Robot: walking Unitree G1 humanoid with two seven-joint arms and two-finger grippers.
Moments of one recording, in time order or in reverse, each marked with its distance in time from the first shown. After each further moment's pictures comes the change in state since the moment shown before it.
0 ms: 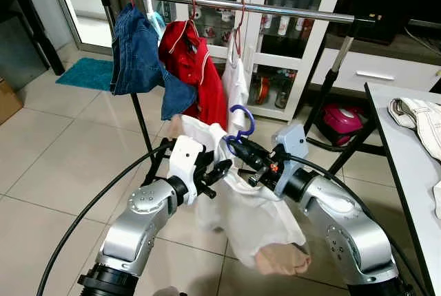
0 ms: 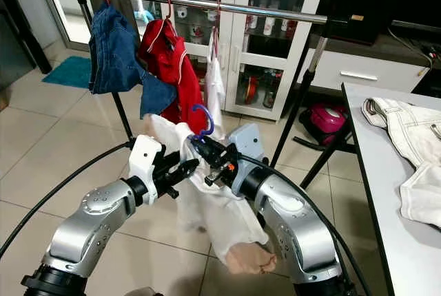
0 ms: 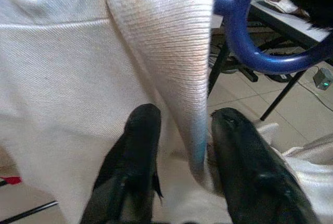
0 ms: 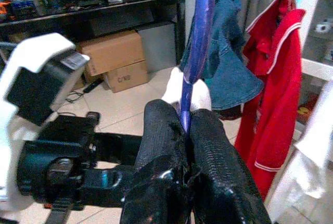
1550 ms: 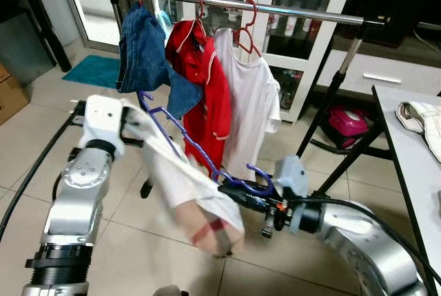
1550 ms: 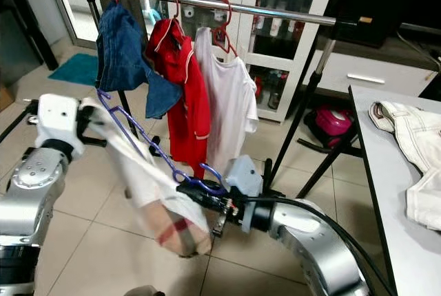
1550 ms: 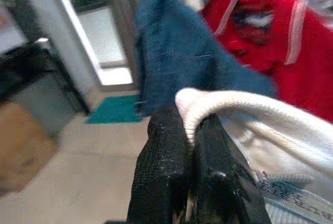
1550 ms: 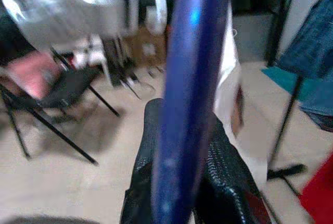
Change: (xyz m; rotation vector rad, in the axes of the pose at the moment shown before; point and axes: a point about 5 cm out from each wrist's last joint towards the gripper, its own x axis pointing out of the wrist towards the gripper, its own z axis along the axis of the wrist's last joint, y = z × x) left arm -0.068 0.111 0.057 0.331 -0.095 0.820; right arm -0.035 0.022 -0.010 -0.031 0.049 0.378
